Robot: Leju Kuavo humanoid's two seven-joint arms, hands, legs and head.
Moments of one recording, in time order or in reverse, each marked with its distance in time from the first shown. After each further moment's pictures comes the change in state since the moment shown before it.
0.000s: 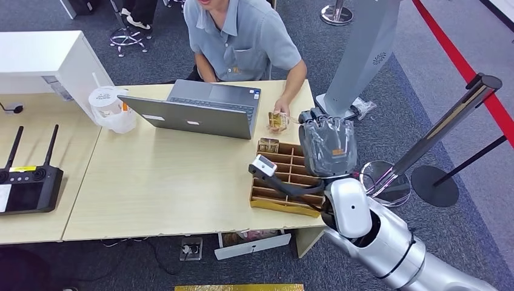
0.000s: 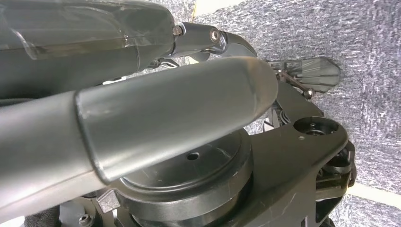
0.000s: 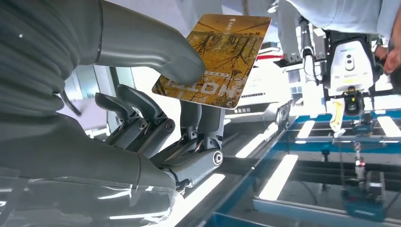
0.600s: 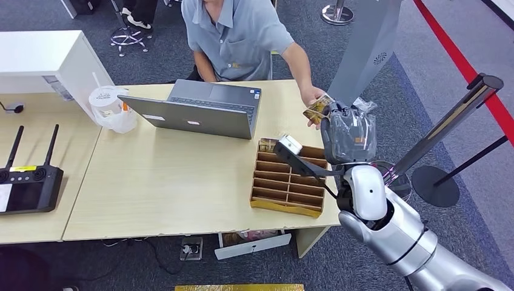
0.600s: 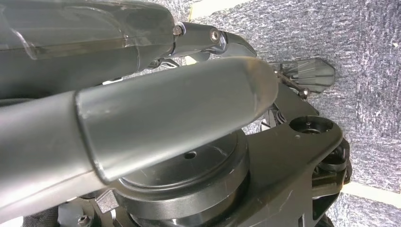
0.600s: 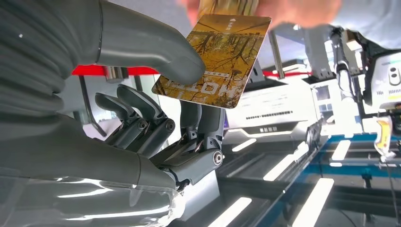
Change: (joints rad) left arm -0.001 0.002 -0.012 0.002 -0.009 -0.010 0.002; right arm -0.105 0.088 0.073 0.261 -0.096 -0.023 -0.036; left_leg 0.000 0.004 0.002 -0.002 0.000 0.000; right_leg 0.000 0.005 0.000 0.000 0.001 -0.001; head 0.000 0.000
